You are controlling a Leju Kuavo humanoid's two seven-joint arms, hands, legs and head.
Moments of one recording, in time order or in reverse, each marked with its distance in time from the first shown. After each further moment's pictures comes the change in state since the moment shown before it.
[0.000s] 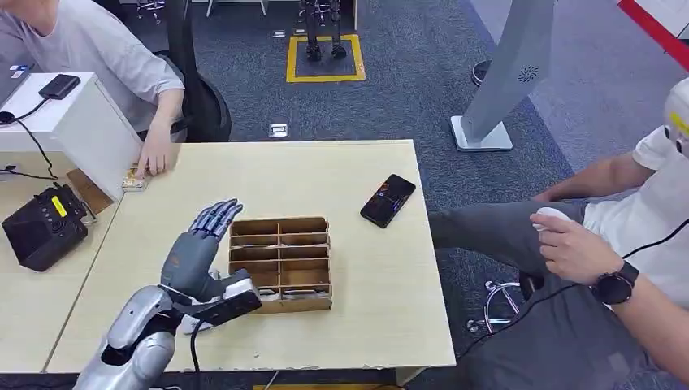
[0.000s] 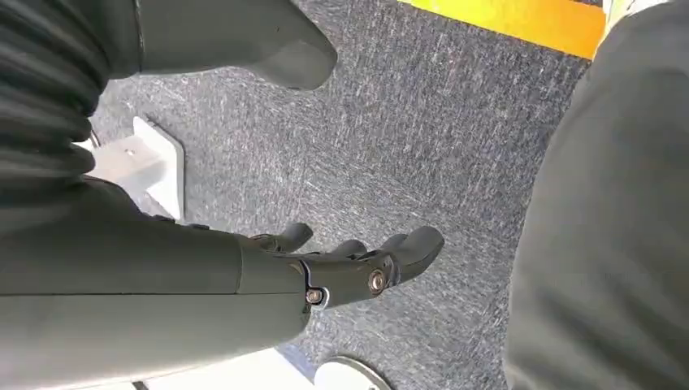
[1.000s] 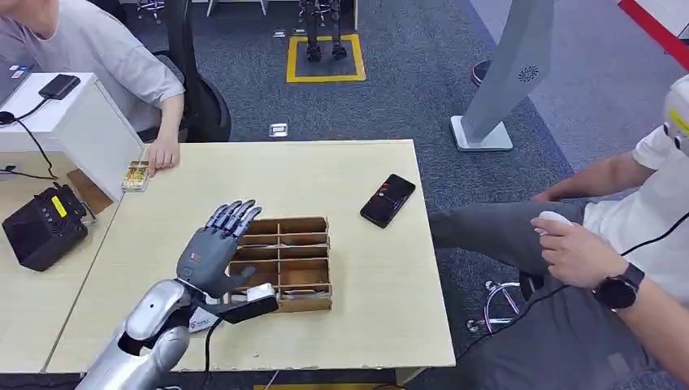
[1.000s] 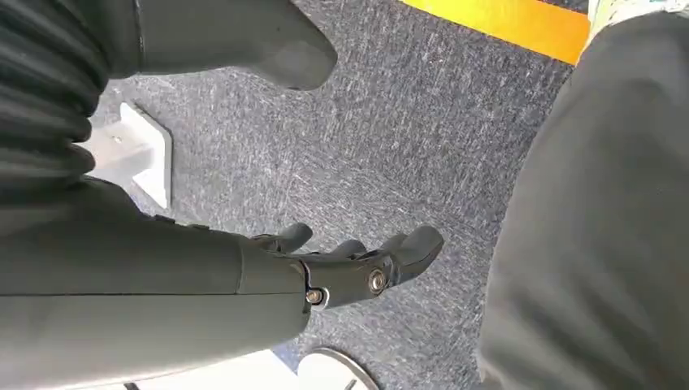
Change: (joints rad) left arm -0.072 -0.003 -0.073 0.106 -0.107 0.002 0.009; right arm -0.009 0.000 -0.003 0.000 0.032 0.007 -0.015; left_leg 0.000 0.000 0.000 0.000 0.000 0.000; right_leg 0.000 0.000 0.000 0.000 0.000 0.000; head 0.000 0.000
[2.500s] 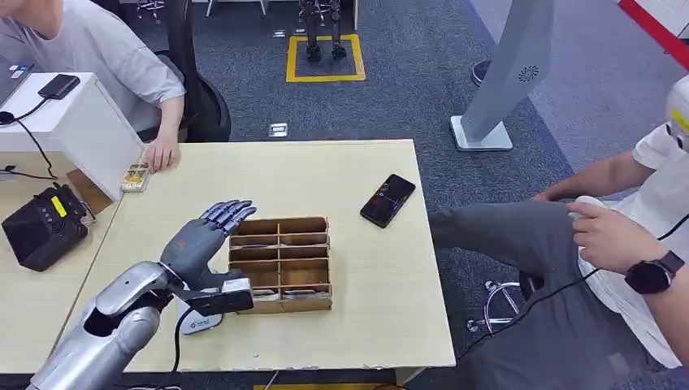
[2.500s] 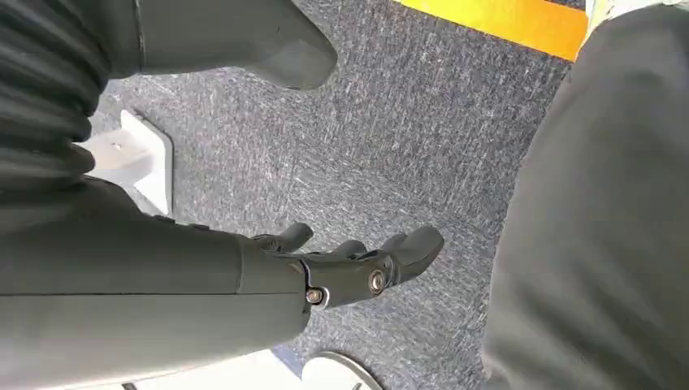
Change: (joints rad) left arm -0.085 0.142 -0.054 -0.063 0.187 -0.213 -0.065; right arm -0.003 0.000 -0.036 0.000 0.012 0.002 -0.007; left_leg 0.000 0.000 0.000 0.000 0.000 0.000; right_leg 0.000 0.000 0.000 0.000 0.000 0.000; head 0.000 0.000
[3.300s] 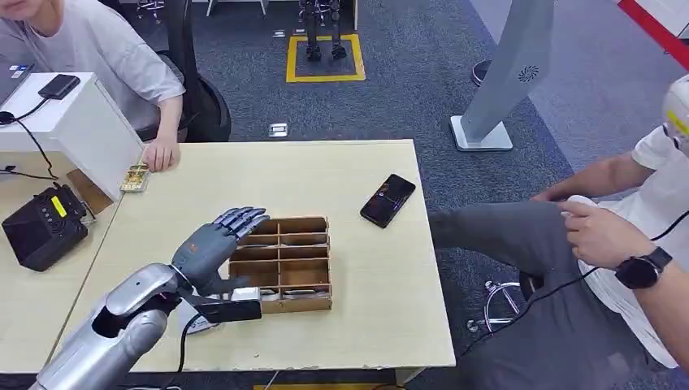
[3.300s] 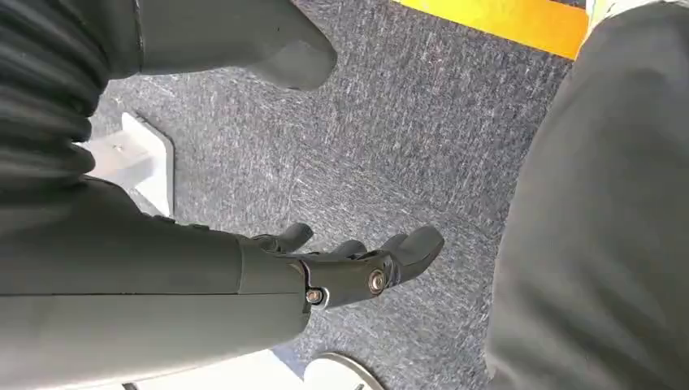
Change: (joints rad) left arm -0.021 0.006 -0.069 -0.011 0.006 -0.021 0.010; right arm -0.001 0.002 -0.017 0.000 0.010 0.000 0.000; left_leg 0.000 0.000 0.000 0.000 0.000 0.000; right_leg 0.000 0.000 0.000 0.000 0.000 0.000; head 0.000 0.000
